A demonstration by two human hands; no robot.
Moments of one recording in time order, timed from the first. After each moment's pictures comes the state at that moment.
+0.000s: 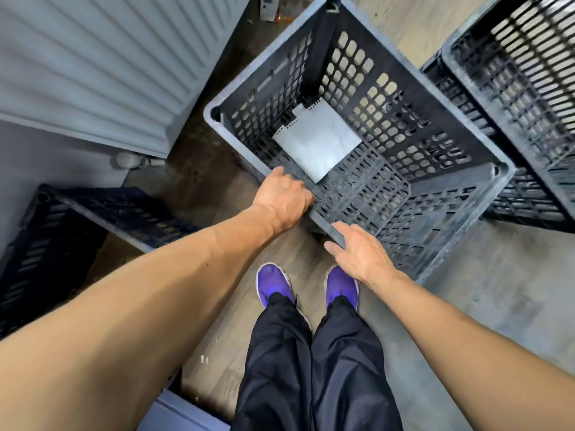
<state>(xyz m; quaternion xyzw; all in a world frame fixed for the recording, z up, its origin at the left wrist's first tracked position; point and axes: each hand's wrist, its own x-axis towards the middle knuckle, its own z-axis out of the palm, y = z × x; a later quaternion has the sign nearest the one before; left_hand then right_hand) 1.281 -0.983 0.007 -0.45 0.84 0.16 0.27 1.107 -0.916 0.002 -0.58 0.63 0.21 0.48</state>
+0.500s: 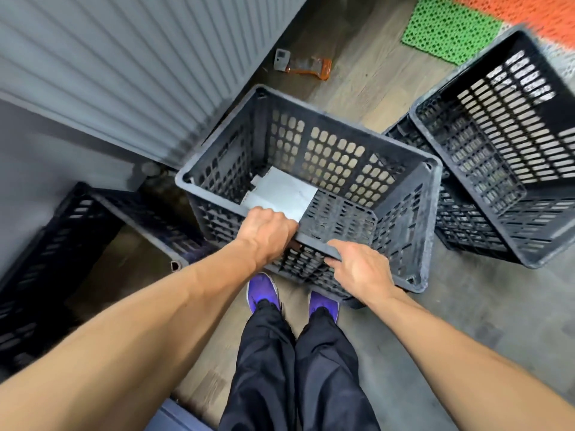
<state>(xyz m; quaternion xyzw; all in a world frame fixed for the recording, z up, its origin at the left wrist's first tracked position) 1.285 -0.941 0.094 -0.54 0.78 0.20 0.25 1.090 -0.918 0.097 -0.72 0.58 0.18 0.34</state>
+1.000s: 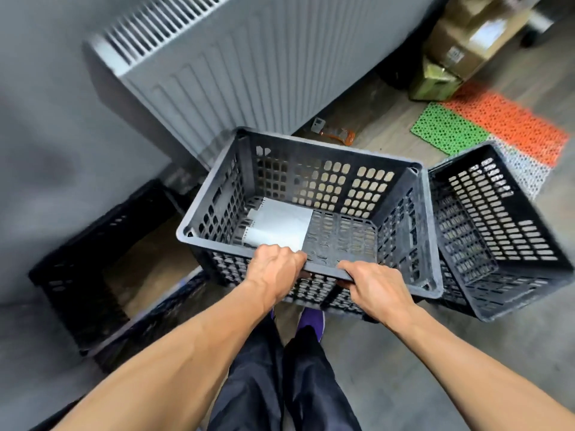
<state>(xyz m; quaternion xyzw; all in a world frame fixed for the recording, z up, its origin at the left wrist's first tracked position) 1.266 -0.865 0.256 -0.66 0.70 0.19 0.17 1.066 -0.922 0.261 -0.87 0.40 0.18 0.21</state>
